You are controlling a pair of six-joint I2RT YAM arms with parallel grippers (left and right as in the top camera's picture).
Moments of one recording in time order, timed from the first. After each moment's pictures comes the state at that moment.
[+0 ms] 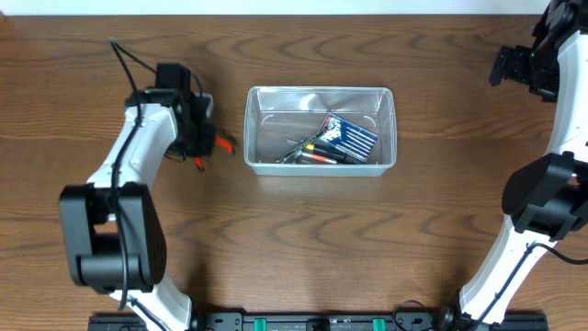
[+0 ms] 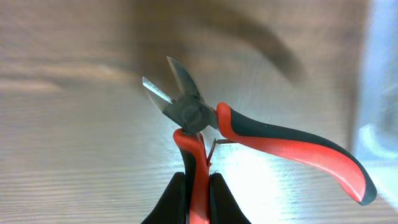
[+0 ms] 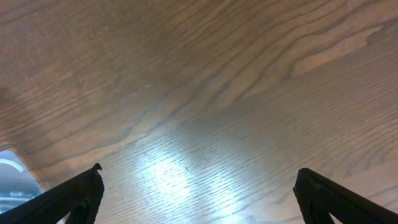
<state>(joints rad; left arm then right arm) 0.00 1.83 1.34 -0.89 0.04 0.13 -0.27 2.22 2.33 -1.48 0.09 0.15</state>
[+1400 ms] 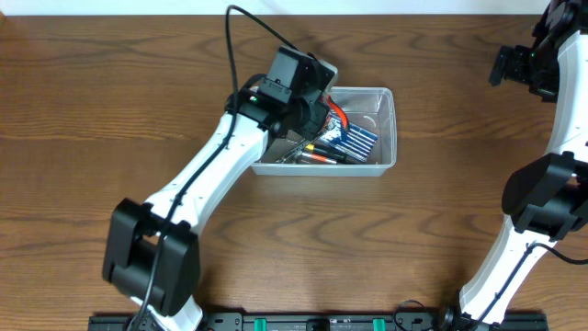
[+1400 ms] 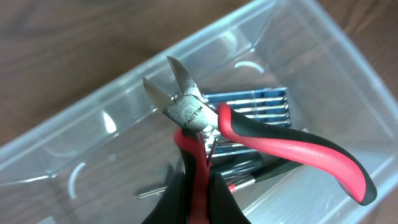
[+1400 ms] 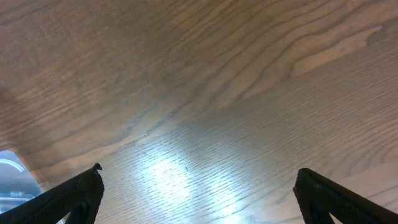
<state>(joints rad) -0.50 1.82 1.46 -0.59 0.18 0.06 -0.27 2.22 2.33 -1.48 0.09 0.15</state>
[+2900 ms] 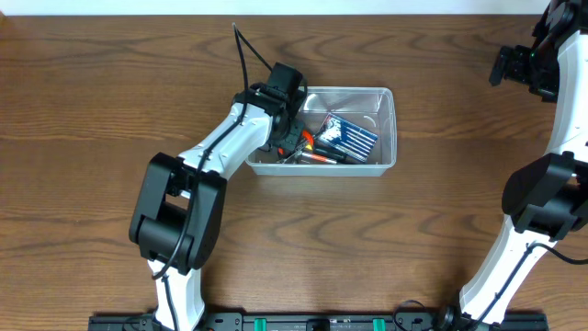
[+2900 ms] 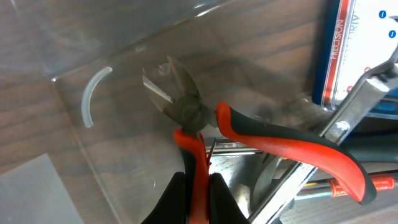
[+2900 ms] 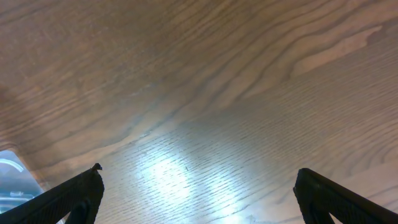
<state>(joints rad) -0.43 2.03 1.45 -0.68 0.02 -0.02 -0.27 2.22 2.33 -1.48 0.09 0.15</state>
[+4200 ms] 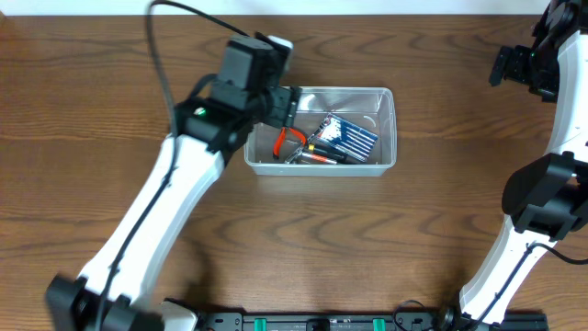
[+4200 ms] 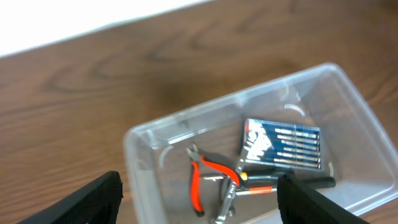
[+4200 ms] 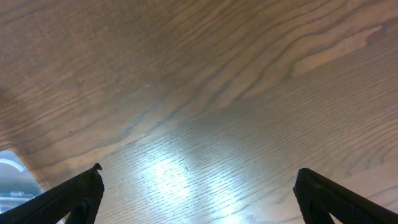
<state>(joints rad) -0.40 1.52 1.45 -0.68 0.01 -0.04 -0.27 2.22 2.33 -1.48 0.09 0.15</state>
